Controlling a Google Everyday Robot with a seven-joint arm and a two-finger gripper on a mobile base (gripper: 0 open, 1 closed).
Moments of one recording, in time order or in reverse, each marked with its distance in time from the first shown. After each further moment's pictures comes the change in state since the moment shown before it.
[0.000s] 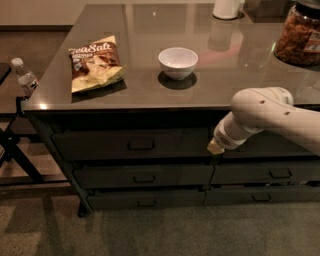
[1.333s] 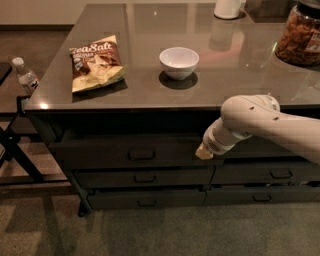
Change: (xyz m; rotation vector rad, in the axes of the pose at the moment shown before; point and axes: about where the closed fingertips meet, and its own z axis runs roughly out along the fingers) arm -0.013 0.030 0.015 -0.049 -0.038 -0.054
